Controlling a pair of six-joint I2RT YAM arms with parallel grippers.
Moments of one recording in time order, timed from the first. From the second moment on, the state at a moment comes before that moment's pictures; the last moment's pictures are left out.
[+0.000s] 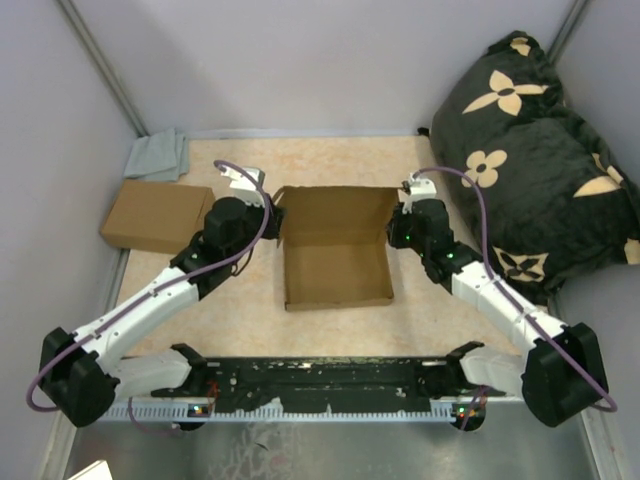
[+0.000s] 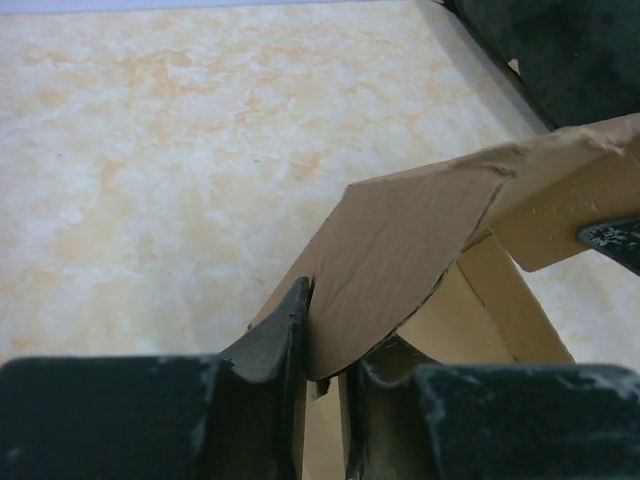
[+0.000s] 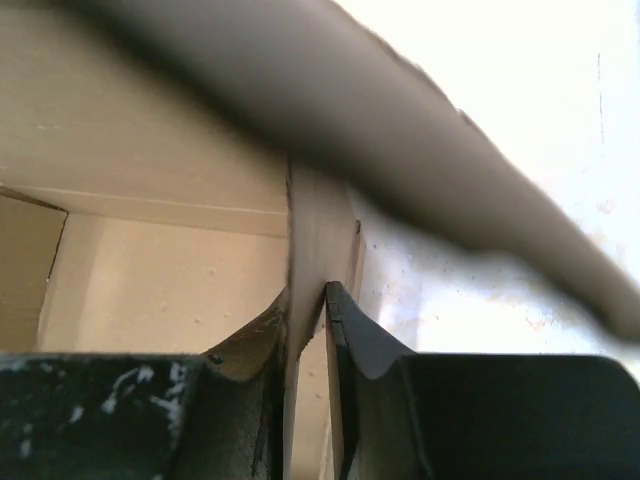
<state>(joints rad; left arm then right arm) -0.66 1.12 0.85 0.03 -0.23 -0.28 0.45 1.13 0.75 -0.09 0.08 0.30</state>
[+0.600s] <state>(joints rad) -0.66 1.15 0.79 0.07 -0.14 -0.43 0.56 1.02 0.67 -0.11 0.23 0.33</state>
